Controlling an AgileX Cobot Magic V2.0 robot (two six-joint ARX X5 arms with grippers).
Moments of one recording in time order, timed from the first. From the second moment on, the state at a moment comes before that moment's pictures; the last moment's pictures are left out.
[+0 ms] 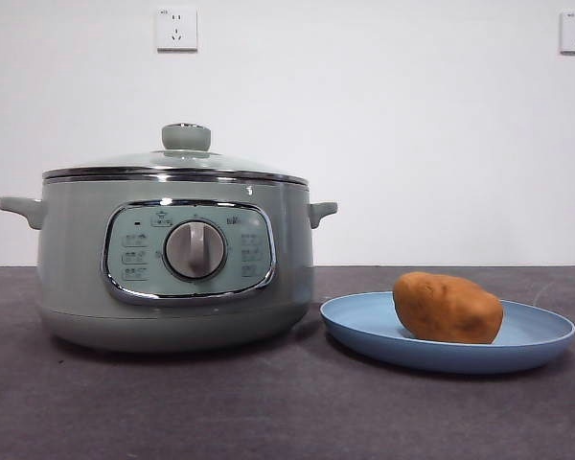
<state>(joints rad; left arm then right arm) -0.17 0.00 0.02 -0.19 0.03 -0.26 0.04 0.87 1.18 -0.70 -0.45 -0.18</state>
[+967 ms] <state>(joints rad) -0.17 0.00 0.02 -0.19 0.03 -0.26 -0.02 0.09 0.02 -0.03 -0.20 0.14</state>
